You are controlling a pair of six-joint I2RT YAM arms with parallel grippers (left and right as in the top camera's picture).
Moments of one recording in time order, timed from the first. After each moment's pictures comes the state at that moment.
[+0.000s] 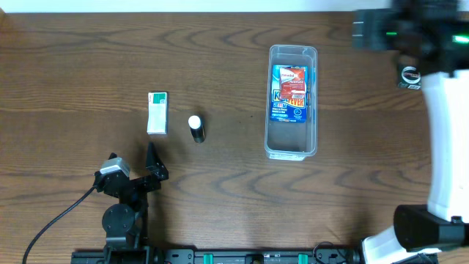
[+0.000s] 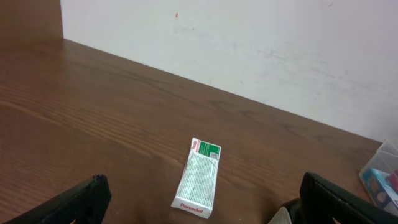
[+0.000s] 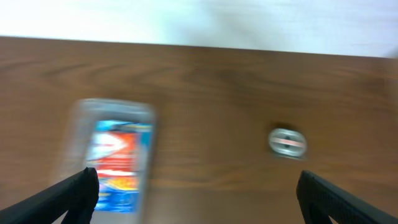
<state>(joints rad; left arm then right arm) 0.00 0.01 0.03 -0.11 -0.14 -0.30 0.00 1.73 2.12 -1.18 0.11 -0.01</state>
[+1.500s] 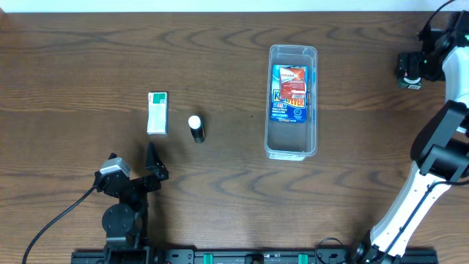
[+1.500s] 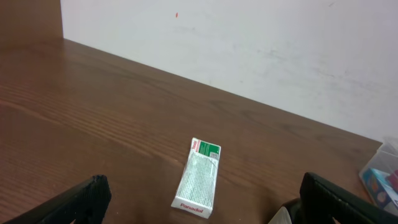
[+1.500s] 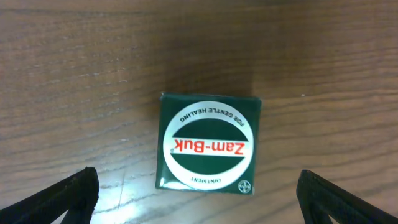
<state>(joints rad) 0.00 0.01 0.03 -0.11 -0.14 -0.30 -0.40 2.37 2.07 -0.88 -0.05 -0.27</state>
